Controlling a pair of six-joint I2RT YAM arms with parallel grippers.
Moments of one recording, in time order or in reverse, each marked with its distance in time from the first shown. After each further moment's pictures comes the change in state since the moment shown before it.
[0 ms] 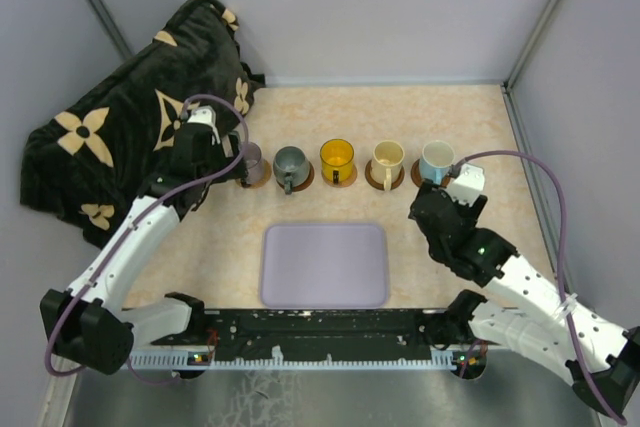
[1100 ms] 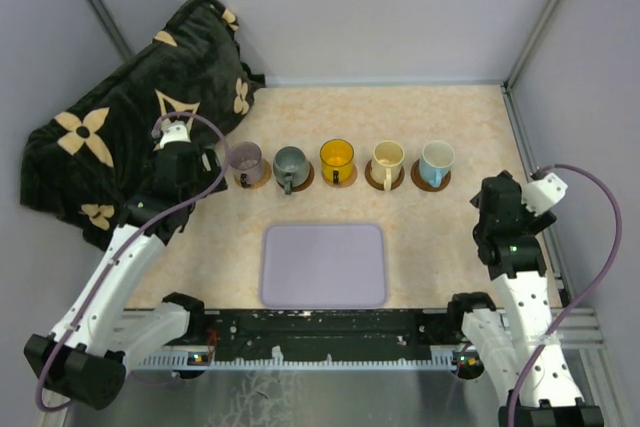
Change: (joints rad) left arm 0.000 -0.178 -0.062 -0.137 -0.203 -0.051; right arm -0.705 -0.080 0.015 -0.029 -0.183 -0.066
